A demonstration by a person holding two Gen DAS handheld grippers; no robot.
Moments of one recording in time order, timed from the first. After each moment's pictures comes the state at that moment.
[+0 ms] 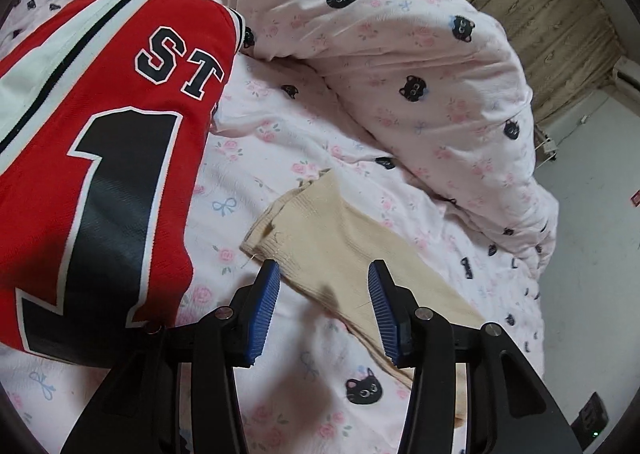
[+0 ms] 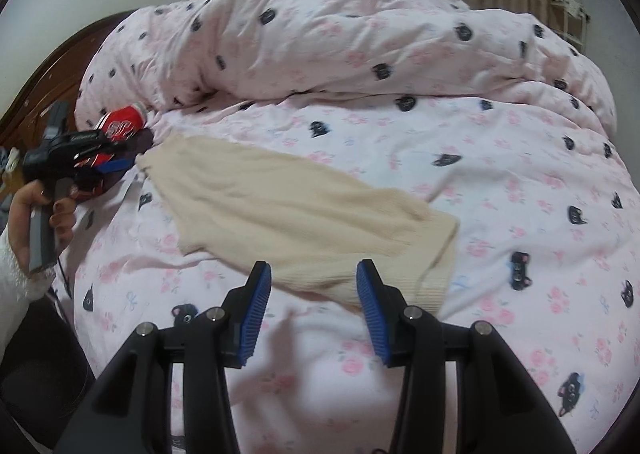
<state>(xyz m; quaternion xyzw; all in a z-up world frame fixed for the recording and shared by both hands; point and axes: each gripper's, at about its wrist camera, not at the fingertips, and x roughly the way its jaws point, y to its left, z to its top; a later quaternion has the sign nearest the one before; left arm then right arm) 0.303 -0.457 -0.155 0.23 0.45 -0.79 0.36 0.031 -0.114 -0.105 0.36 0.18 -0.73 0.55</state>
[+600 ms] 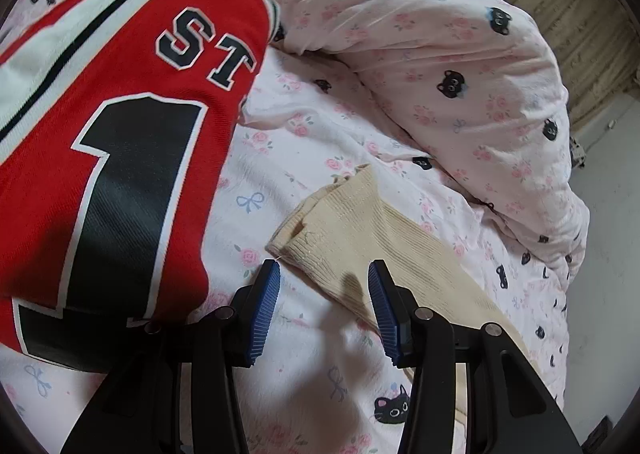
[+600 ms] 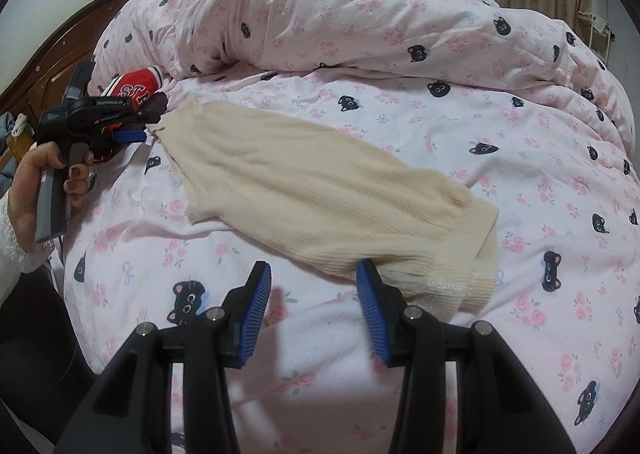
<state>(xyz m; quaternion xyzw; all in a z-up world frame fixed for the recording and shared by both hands) 0.303 -0.464 -0.172 0.25 0.45 -0.76 0.40 0.048 -0.126 -0.125 0.36 0.22 -0.71 0.56</state>
